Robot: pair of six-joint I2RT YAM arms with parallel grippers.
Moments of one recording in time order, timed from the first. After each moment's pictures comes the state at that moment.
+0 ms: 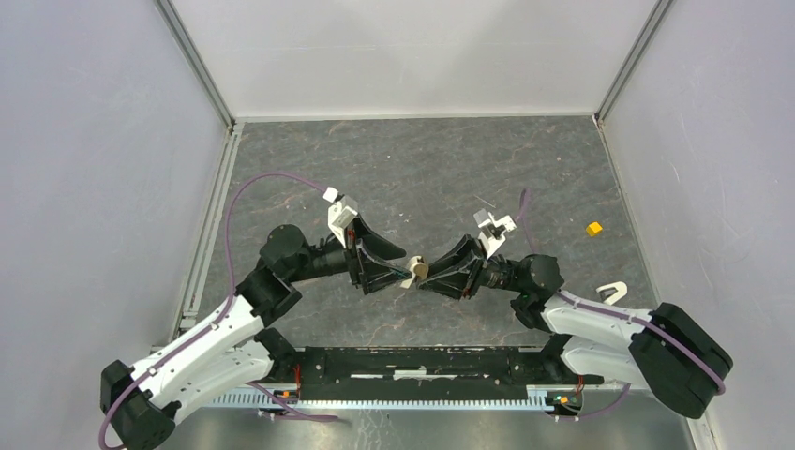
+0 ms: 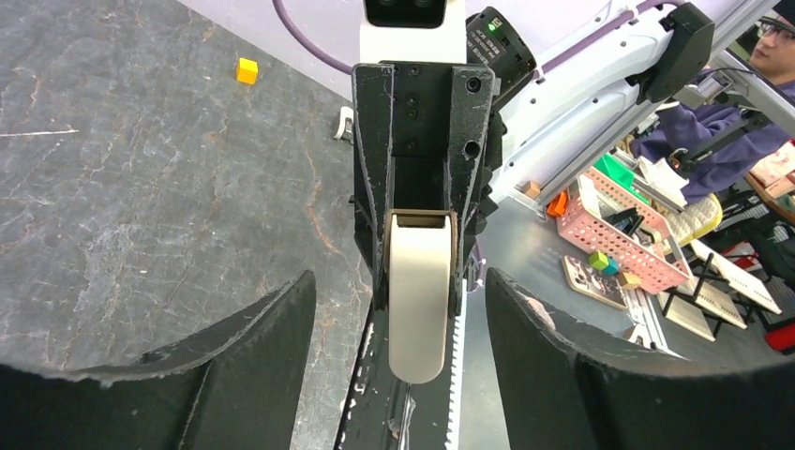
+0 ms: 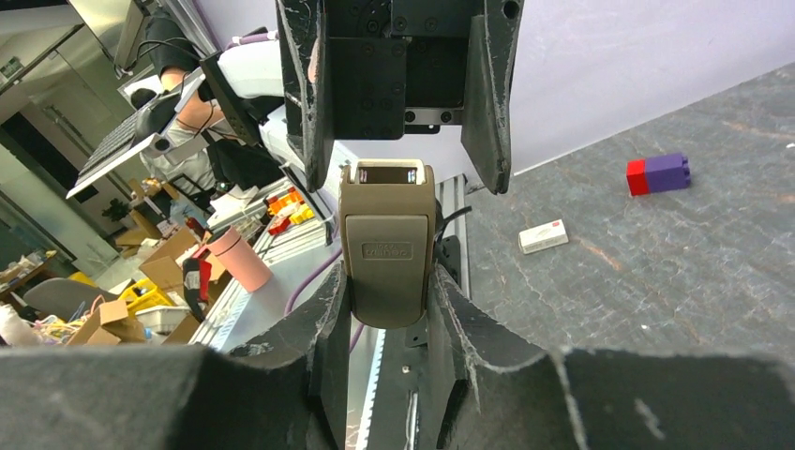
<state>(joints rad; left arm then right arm) -0.74 0.77 0.57 0.28 0.62 -0.53 0.77 1.11 0.26 1.28 -0.70 0.79</state>
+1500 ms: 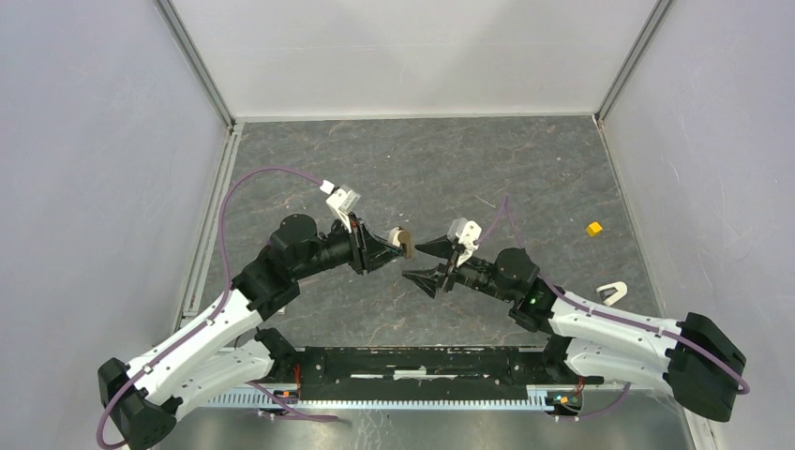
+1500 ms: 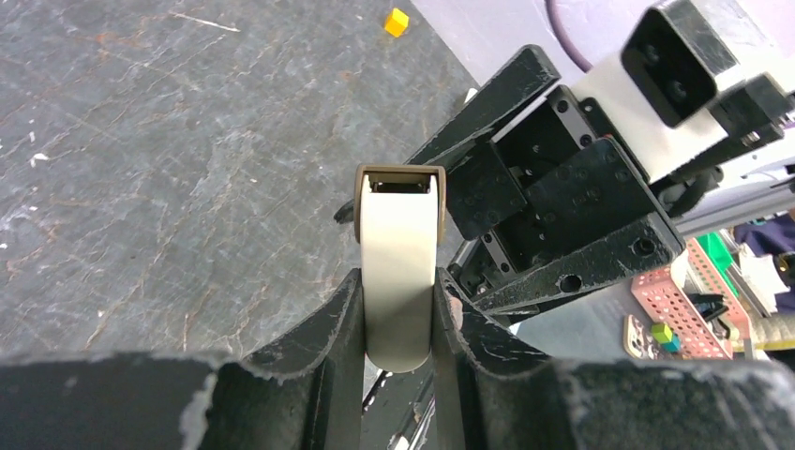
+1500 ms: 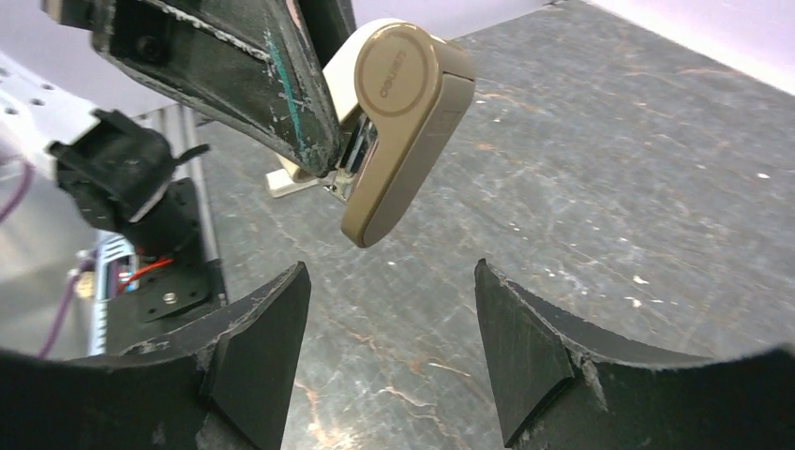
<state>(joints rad) -0.75 0.80 0.71 -0.08 0.35 -0.54 0.95 0.97 0.41 0.60 -0.22 0.12</state>
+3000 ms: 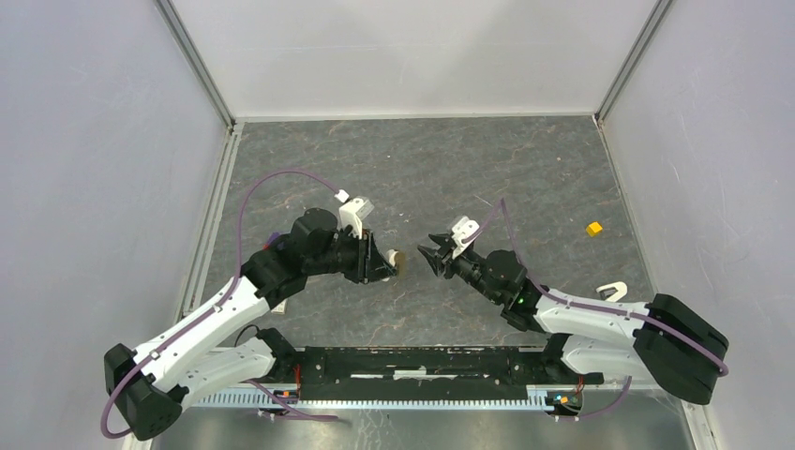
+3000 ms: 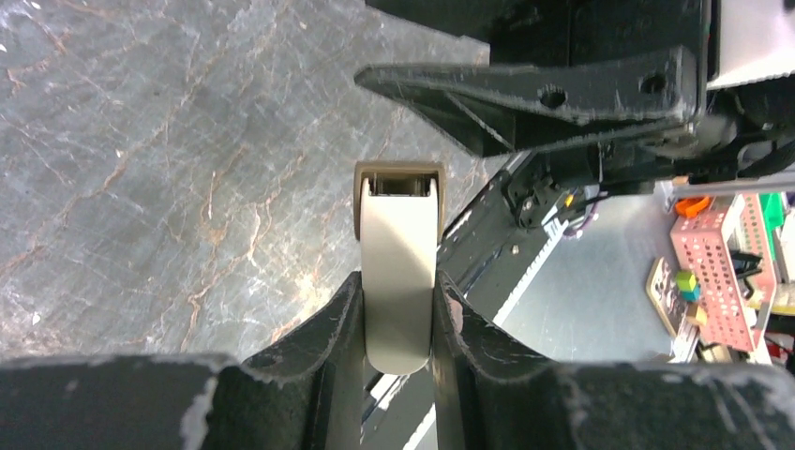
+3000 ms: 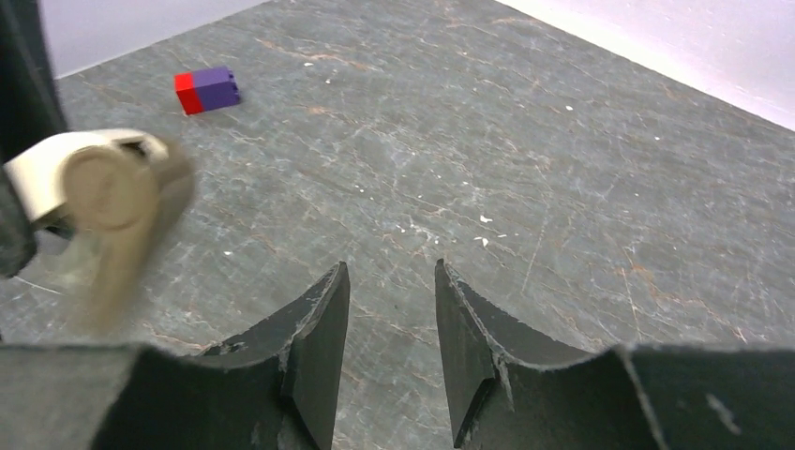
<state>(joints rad) -0.75 0.90 0.79 -0.42 0.33 -0.53 0.95 1.12 0.34 0.76 0.14 -0.02</state>
